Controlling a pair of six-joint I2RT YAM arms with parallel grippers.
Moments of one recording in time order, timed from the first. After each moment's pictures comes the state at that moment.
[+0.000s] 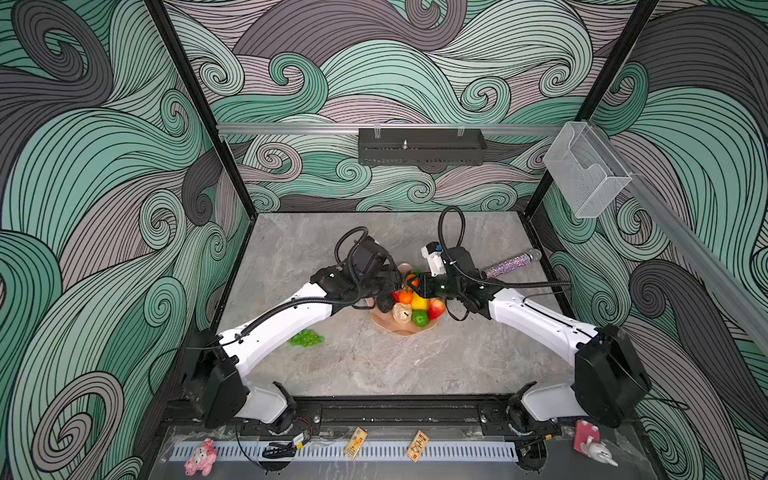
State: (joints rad) left arm -0.75 1.37 1.18 -0.53 -0.06 -0.85; right arm 0.57 1.46 0.94 -0.19 -0.27 0.44
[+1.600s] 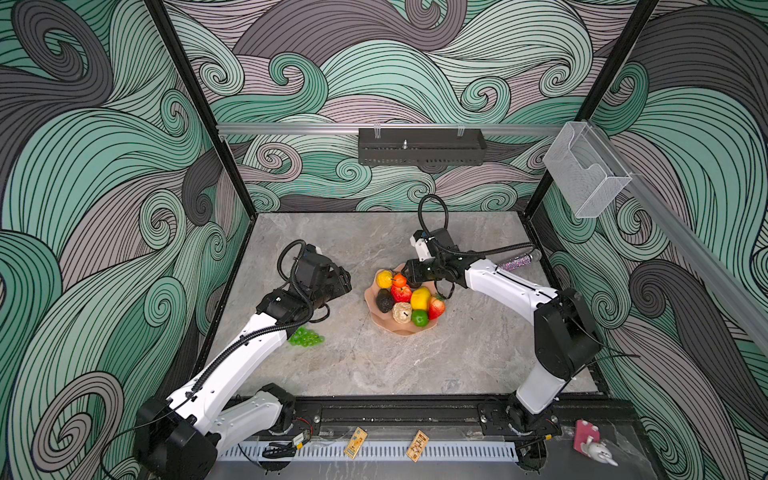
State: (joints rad) left arm -0.46 1.07 0.90 -0.54 -0.12 -0.77; right arm 0.56 1.72 1.26 -0.41 -0.21 0.33
